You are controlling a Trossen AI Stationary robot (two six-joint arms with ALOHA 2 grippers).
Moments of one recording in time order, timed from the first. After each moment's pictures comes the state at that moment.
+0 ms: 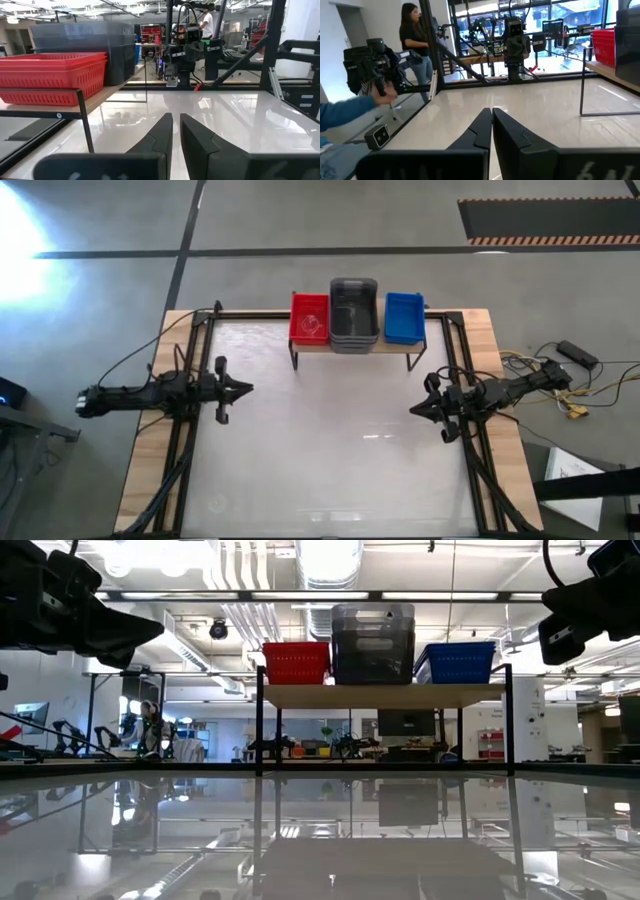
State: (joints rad) left arm 0.02 0.04 0.01 0.03 -0.09 0.03; right arm 0.33 0.02 0.01 0.04 0.15 0.12
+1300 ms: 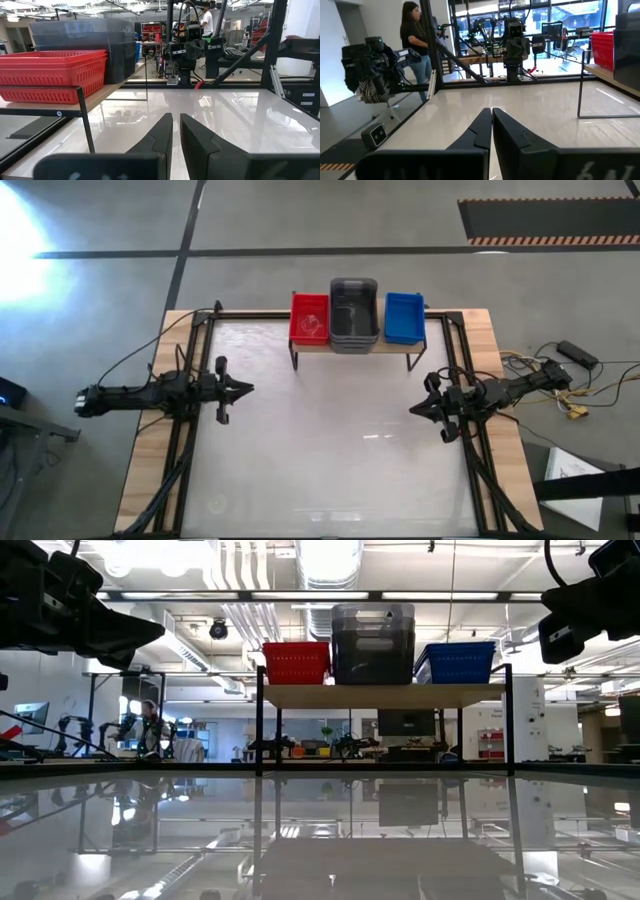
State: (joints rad) left arm 0.02 0.06 0.00 0.04 -0.09 0.03; right arm 0.33 0.02 0.01 0.04 0.16 0.10
